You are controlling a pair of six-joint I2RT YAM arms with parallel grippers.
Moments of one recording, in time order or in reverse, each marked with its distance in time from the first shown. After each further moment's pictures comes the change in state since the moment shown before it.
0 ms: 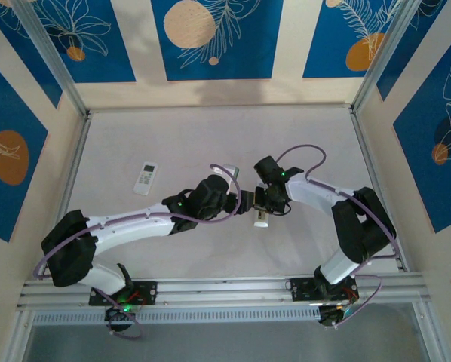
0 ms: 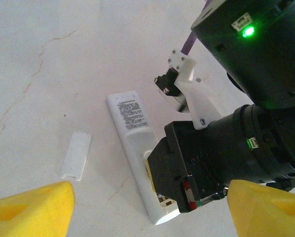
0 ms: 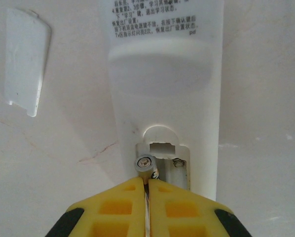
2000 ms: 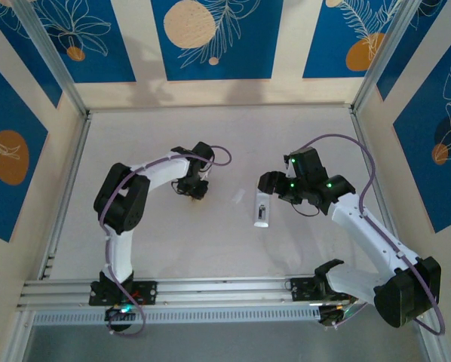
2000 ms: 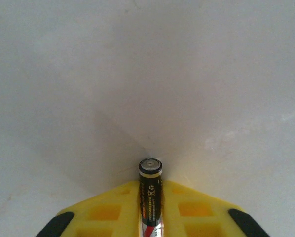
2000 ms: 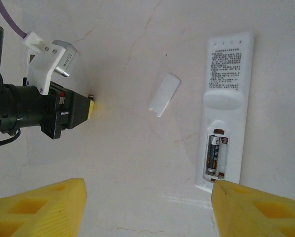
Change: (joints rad) left arm 0.442 0.555 0.485 -0.856 0.154 0.377; right arm -0.117 -0.493 0.007 -0.053 -0.132 -0.100
